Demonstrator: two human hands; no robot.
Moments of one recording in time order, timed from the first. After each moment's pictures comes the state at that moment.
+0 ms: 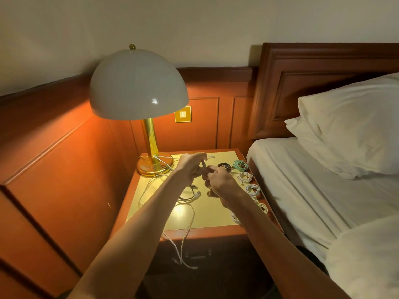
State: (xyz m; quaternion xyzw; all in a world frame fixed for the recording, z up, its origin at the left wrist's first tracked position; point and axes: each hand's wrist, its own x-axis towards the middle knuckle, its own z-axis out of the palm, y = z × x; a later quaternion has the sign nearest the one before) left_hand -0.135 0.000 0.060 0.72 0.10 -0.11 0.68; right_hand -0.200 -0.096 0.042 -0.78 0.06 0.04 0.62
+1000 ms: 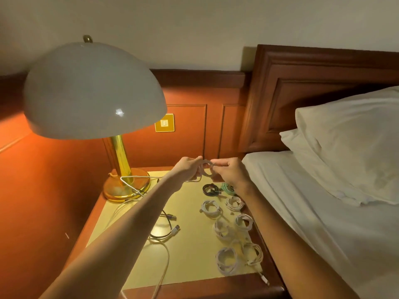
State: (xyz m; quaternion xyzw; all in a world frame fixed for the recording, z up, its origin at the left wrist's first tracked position) left_hand 0.004 -0.054 0.036 0.81 -0.02 -0.12 0.57; right_hand -0.035 -0.205 0.030 -0.82 0.07 -0.08 0.56
